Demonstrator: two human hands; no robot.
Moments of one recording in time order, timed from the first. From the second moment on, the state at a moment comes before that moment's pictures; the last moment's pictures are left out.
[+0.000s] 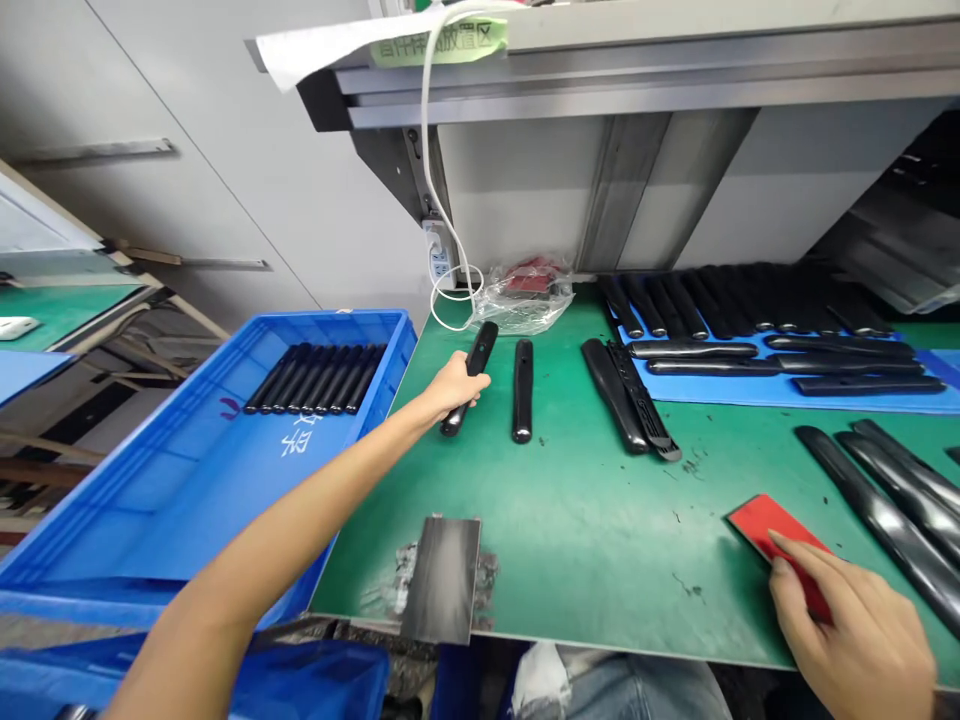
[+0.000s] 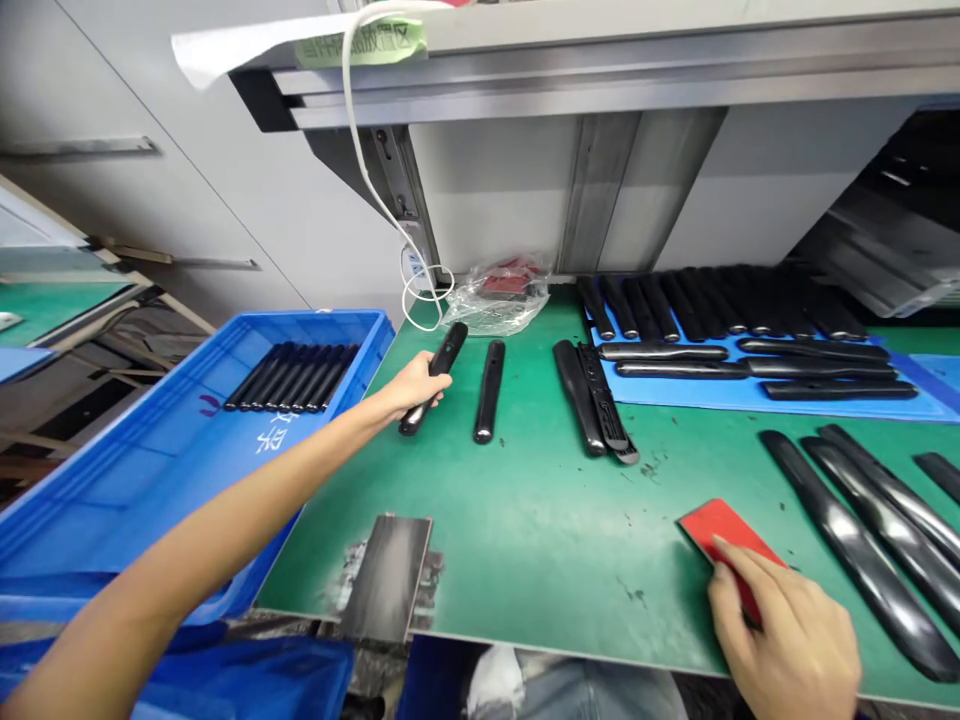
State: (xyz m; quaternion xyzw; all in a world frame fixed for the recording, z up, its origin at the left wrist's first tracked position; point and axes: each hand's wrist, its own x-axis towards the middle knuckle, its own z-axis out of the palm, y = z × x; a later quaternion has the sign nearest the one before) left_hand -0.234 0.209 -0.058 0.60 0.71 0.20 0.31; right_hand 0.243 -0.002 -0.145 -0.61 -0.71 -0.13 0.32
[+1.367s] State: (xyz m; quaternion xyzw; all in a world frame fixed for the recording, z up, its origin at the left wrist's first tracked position) left_hand 0.015 -0.010 0.012 0.11 0.48 0.58 0.65; right_hand 0.138 -0.073 0.002 -0.09 -0.12 0.82 0.55
